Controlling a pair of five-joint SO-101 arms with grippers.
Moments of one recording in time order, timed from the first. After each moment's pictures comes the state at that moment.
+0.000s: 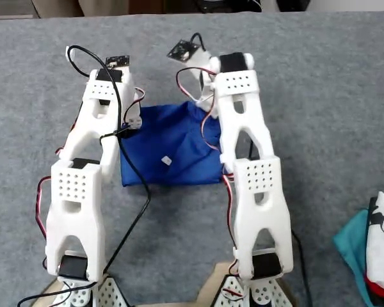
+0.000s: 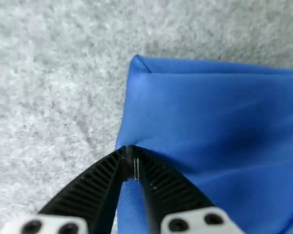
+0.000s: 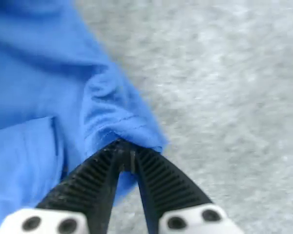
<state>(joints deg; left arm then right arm) 2.6 47.1 -35.5 83.0 4.4 -12.1 59.6 -67.4 92.7 33.0</state>
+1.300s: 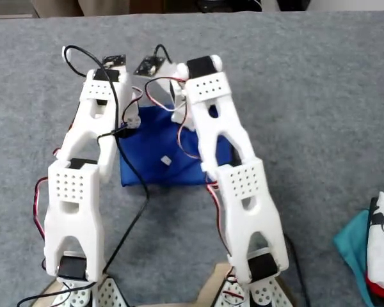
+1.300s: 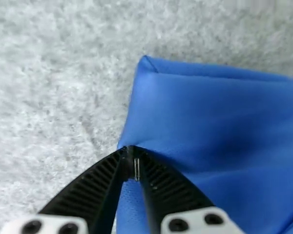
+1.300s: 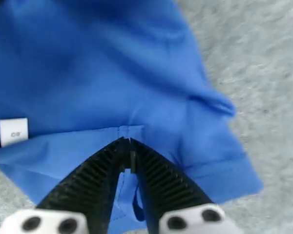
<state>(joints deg) 1.3 46.8 -34.8 82.2 6.6 -21.7 56.7 -61.8 100.1 33.0</state>
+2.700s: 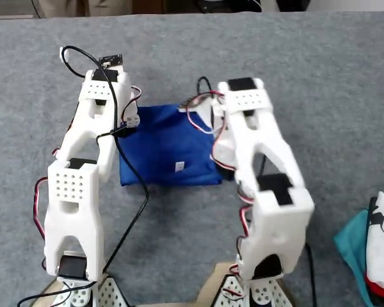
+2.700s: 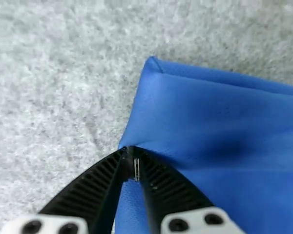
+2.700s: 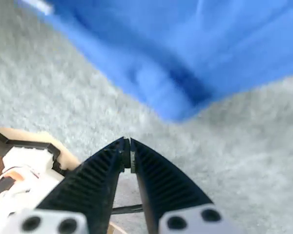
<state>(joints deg) 1.2 46.8 -34.8 81.8 7.7 -10.4 20.0 0.1 98.8 34.0</state>
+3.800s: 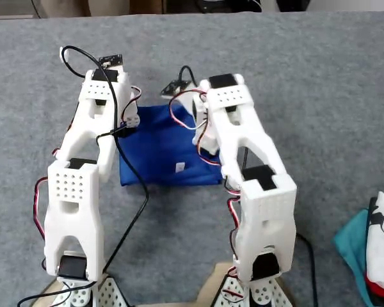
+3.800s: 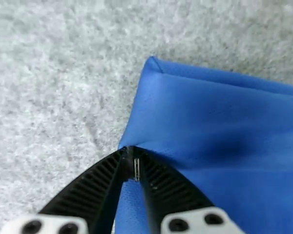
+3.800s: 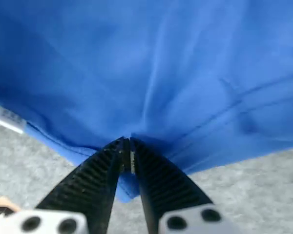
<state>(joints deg) 1.2 46.8 -34.8 81.8 7.7 -16.6 32.4 -14.4 89.5 31.6</state>
